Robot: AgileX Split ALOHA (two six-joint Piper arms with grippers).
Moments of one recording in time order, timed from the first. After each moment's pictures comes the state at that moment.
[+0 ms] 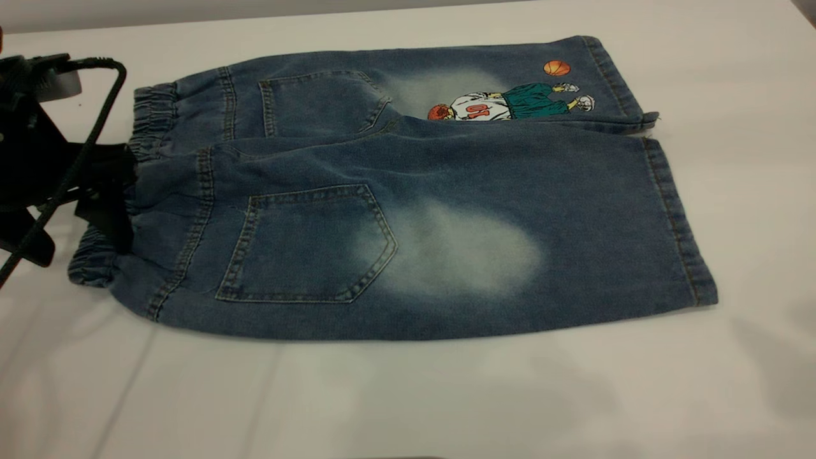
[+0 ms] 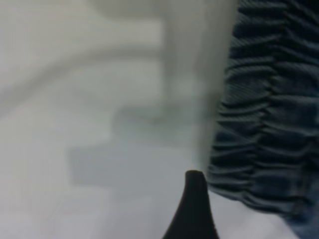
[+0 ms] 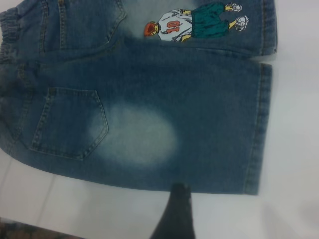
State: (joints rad) left arm -0.06 1.94 -0.85 -0.04 0.33 -0.18; right arm -0.04 0.93 -0.77 0.52 0.86 -0.23
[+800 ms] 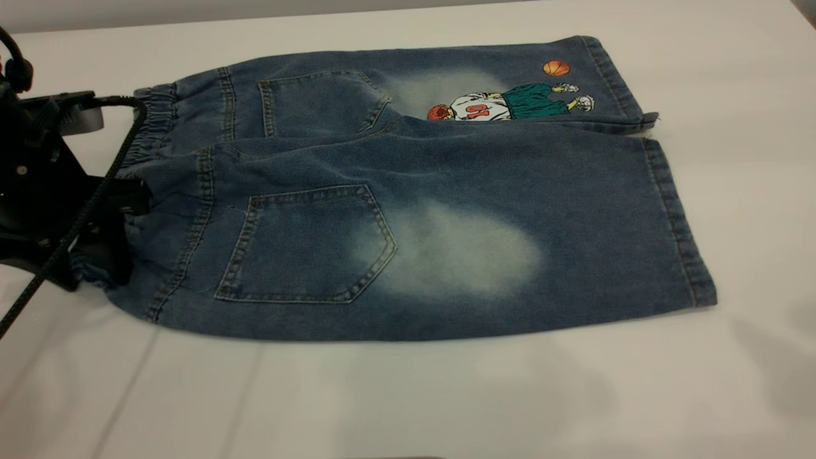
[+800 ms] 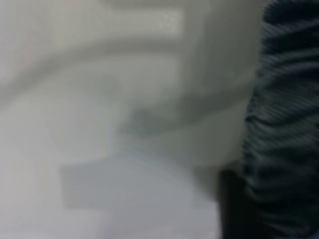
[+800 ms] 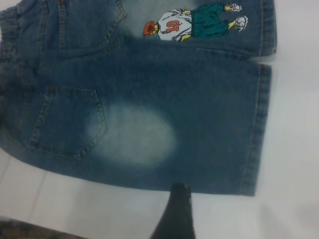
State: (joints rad) left arm -0.07 2.03 -0.86 -0.06 0.31 -0.19; right arm -0.04 0.93 -0.77 0.52 0.86 -0.26
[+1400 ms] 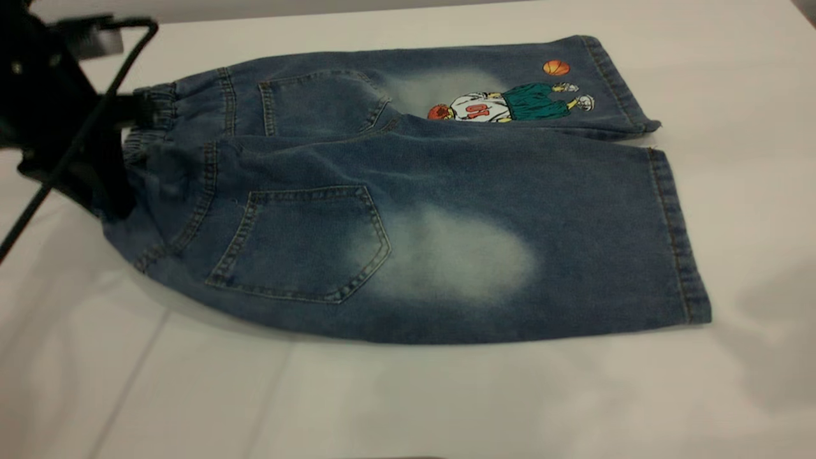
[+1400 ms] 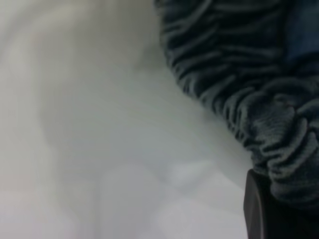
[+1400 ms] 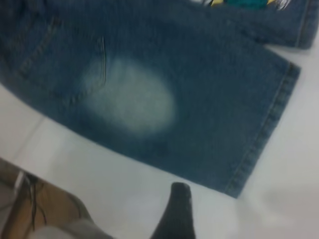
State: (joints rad) left arm -0.07 2.00 -1.13 -0.21 0.66 0.06; right arm -0.02 1.12 -0.77 0.59 0.86 -0.59
